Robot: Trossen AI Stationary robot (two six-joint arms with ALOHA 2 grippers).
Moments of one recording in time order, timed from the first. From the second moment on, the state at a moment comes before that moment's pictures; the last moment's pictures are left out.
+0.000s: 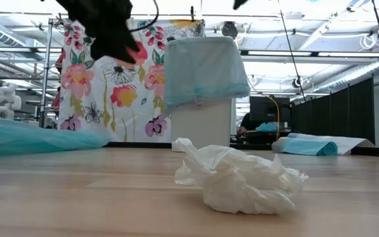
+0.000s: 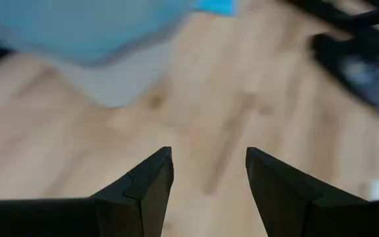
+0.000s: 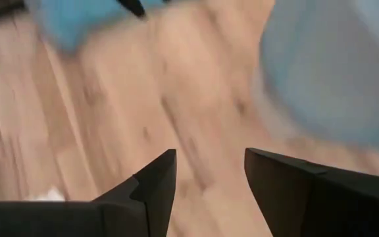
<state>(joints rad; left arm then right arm) 0.10 1.06 0.85 -0.46 -0.08 -0.40 0.08 1.63 1.90 -1.25 0.26 0.47</state>
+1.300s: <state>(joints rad) -0.44 2.15 1.58 -0.45 -0.05 -0.68 0.76 1.63 1.31 -0.89 0.37 1.34</state>
